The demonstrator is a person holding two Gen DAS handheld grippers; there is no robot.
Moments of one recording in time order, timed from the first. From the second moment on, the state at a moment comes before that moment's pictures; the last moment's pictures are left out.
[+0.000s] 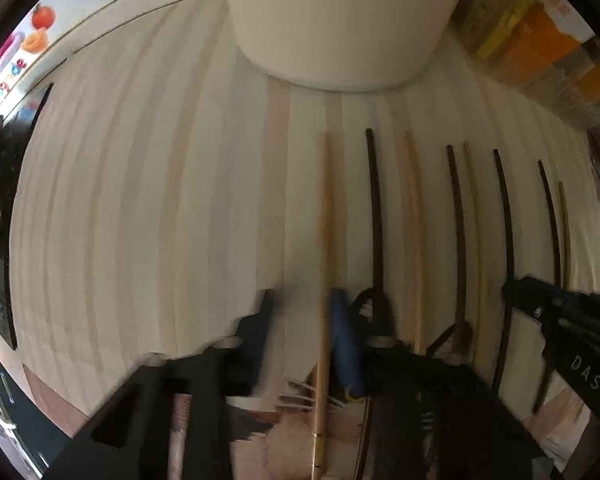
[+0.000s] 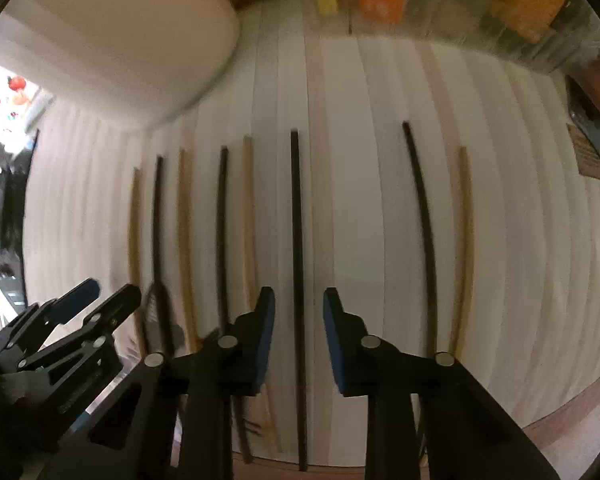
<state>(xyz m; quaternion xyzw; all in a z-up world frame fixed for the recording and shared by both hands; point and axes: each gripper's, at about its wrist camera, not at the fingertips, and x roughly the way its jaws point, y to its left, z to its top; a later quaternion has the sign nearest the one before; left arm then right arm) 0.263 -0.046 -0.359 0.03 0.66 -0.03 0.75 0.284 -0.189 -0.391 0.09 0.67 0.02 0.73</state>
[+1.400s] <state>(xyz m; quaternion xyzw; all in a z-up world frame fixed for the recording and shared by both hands) 0.256 -0.015 -0.349 0.05 0.65 0.00 0.76 0.286 -0.180 -0.399 0.01 0.70 -0.03 0.71</state>
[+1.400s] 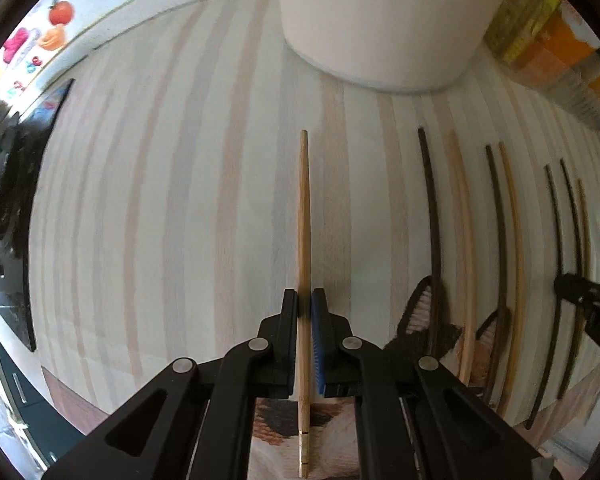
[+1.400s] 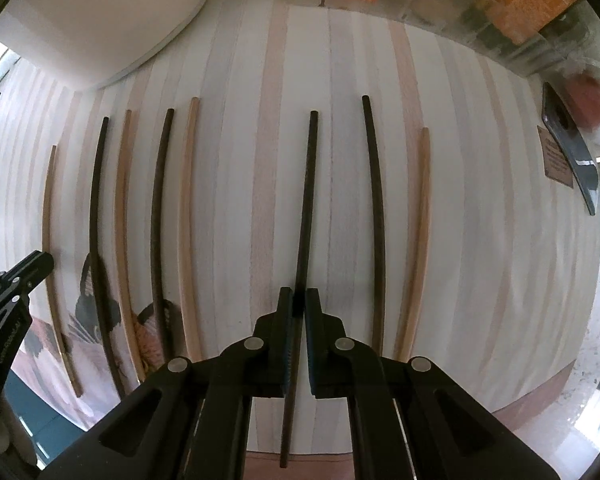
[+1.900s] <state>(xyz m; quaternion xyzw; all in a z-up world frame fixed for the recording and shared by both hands) 0.231 -0.016 -0.241 0.01 0.55 -0.04 0.83 0.252 -0.175 -0.343 0.07 0.64 0.03 0.76</state>
